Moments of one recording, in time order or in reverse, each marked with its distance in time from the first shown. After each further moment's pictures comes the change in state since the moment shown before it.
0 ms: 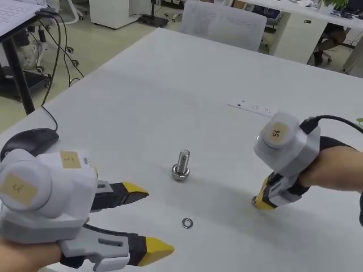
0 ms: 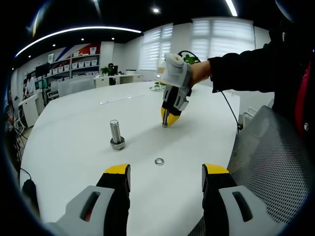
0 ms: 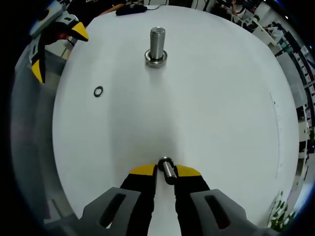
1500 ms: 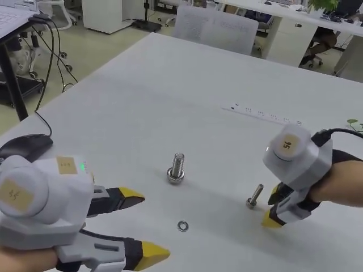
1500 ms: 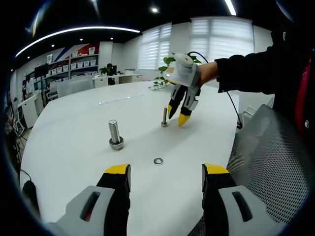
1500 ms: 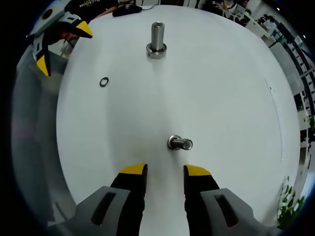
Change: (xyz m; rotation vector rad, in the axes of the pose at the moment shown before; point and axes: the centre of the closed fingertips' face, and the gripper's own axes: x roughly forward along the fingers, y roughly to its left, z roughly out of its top) left arm 0.005 0.000 0.001 0.008 0.006 -0.006; right arm -0.008 0.011 -0.029 0.072 -0.005 -0.005
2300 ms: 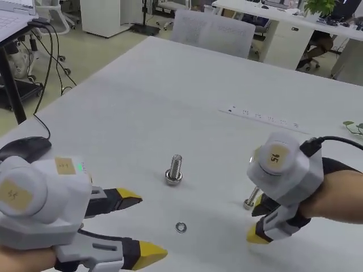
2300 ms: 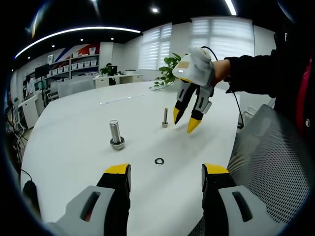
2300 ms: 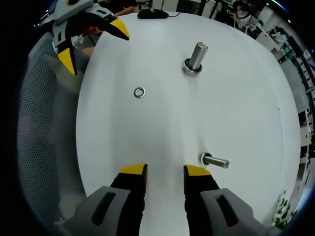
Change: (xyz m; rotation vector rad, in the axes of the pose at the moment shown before) left arm -0.001 0.002 0.000 0.001 -0.001 0.008; right arm -0.013 0.052 0.026 -0.107 -0.037 0.034
